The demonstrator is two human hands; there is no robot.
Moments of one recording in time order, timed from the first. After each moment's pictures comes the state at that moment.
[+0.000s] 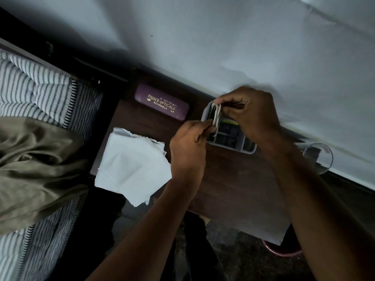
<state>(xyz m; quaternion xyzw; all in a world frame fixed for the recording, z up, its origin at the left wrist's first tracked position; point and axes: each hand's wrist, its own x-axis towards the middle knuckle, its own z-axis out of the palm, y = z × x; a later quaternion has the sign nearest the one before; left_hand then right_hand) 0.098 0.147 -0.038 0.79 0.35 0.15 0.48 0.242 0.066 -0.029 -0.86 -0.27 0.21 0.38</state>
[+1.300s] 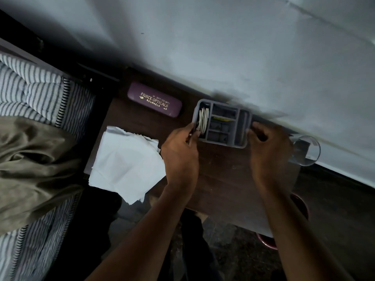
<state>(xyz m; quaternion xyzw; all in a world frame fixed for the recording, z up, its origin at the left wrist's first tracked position) 0.086 0.132 -0.051 0.77 0.45 0.11 0.45 0.180 -0.005 -0.026 -0.96 -0.02 0.08 0.28</state>
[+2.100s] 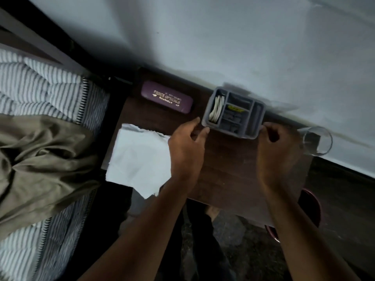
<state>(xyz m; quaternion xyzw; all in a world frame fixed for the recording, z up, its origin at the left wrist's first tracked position) 0.067 0.156 -0.041 0.74 0.43 0.04 0.51 0.148 0.004 -0.026 -0.95 0.03 0.00 0.30</state>
